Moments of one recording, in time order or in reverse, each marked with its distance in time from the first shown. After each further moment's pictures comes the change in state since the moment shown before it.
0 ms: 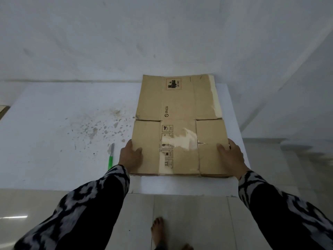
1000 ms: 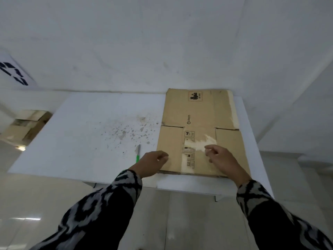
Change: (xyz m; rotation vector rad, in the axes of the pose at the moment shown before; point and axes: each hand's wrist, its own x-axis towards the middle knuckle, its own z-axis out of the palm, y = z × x) left_hand -0.103 0.021 -0.074 0.309 -0.283 0.342; right_hand -0.109 -0.076 0.026 -0.035 -0.248 -0.301
